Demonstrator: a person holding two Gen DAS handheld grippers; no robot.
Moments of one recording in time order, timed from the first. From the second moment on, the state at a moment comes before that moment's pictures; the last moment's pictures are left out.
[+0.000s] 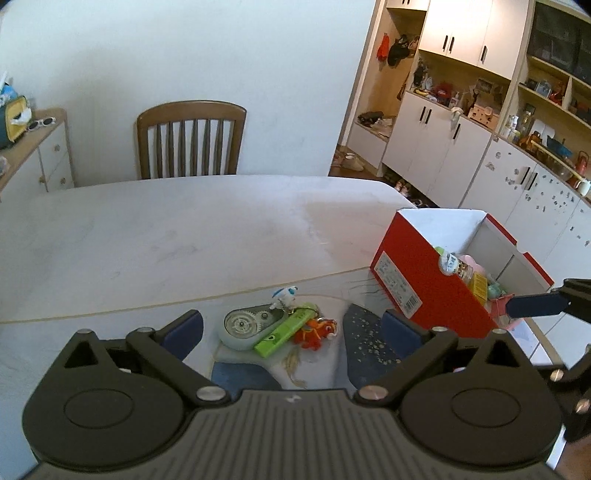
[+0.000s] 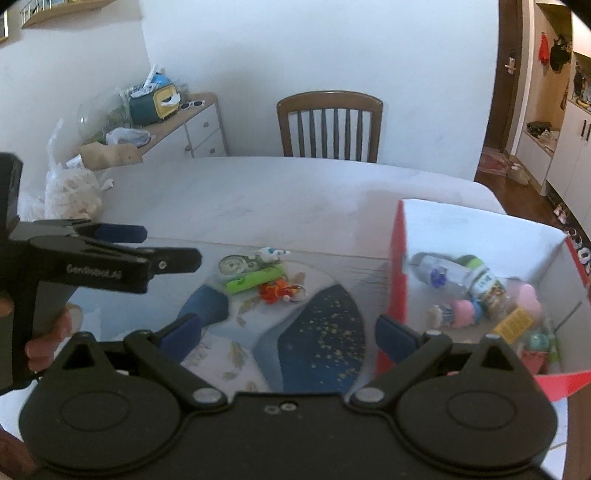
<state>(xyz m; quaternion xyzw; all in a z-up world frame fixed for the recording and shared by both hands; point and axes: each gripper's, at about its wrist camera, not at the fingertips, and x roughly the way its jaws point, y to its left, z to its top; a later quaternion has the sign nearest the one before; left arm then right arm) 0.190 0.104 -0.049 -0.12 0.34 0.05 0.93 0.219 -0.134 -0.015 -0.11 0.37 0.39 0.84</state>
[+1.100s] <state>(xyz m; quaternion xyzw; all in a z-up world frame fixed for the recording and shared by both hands) 0.302 0.126 -0.128 -0.06 0.39 0.01 0.92 0.268 -0.028 -0.120 -0.22 0.37 0.41 0.81</state>
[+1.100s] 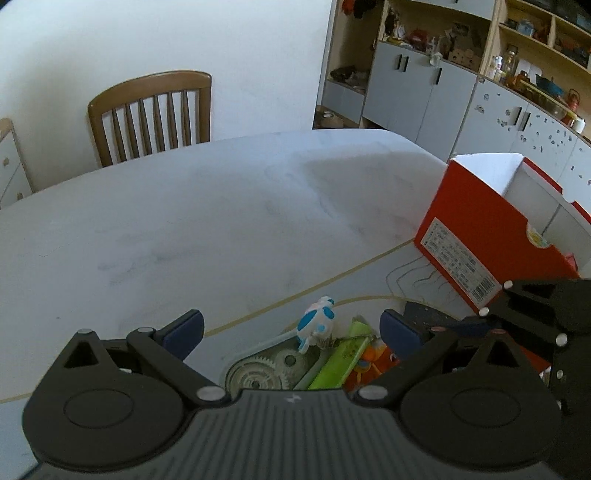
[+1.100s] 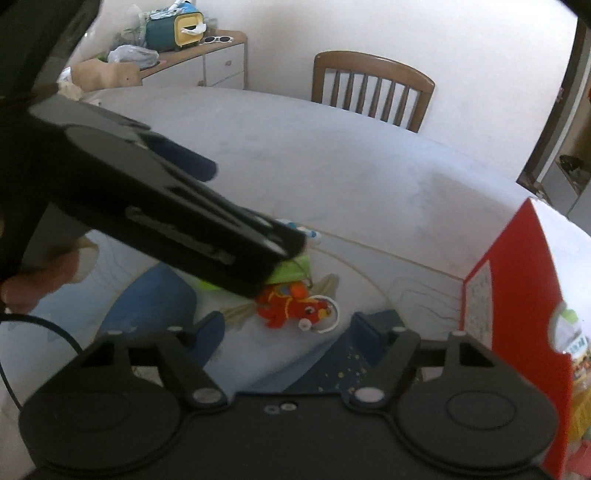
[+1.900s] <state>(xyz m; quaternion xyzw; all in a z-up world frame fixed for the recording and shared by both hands) 0.320 0.123 -0.139 -0.07 0.42 -0.03 0.90 0.278 -0.021 -0.135 -0.22 0.37 0.41 0.80</state>
